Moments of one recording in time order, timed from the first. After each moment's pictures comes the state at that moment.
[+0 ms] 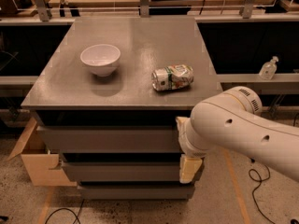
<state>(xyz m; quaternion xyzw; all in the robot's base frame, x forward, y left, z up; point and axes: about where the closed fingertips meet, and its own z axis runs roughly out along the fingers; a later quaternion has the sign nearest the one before) 0.468 -0.100 0.708 -0.70 0.69 -0.06 0.18</state>
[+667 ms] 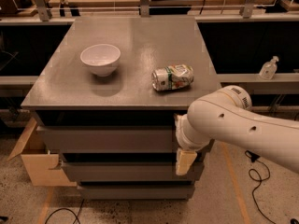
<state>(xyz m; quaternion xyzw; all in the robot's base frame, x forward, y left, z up) 0.499 -0.094 0.689 -0.70 0.69 -0.05 0.19</state>
